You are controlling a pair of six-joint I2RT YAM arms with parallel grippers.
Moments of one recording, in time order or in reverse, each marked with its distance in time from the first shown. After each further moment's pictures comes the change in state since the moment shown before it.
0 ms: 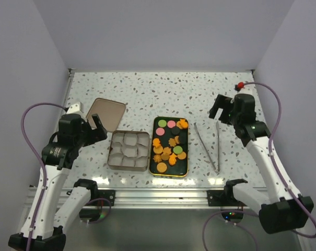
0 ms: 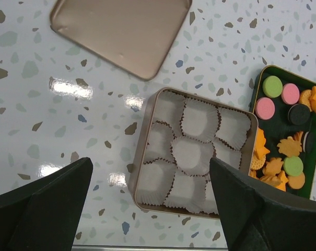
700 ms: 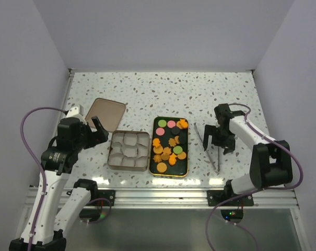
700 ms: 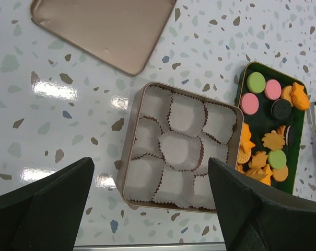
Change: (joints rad) left arm 0.000 -0.048 -0.038 0.012 0.063 -0.034; right arm 0.000 0.470 -0.070 -0.481 -0.089 0.001
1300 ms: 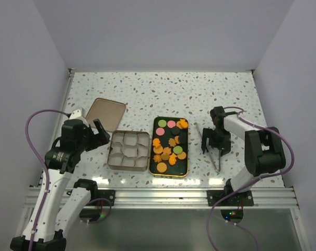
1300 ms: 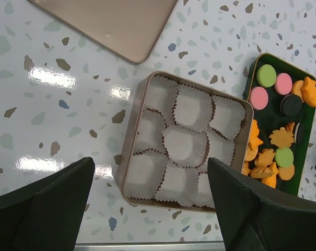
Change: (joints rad) left arm 0.000 -0.007 -0.068 0.018 0.003 -0.028; right arm 0.006 0.169 -0.018 0.095 0.003 -0.009
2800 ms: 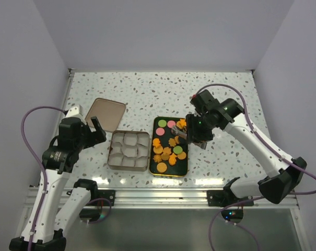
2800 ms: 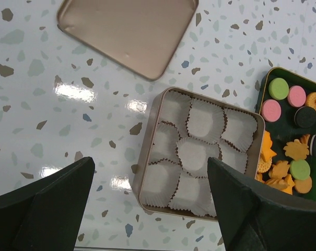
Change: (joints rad) left arm 0.000 0.011 0.039 -0.009 -0.066 0.057; right arm 0.434 -0.304 0.496 -0.438 -0.084 0.188
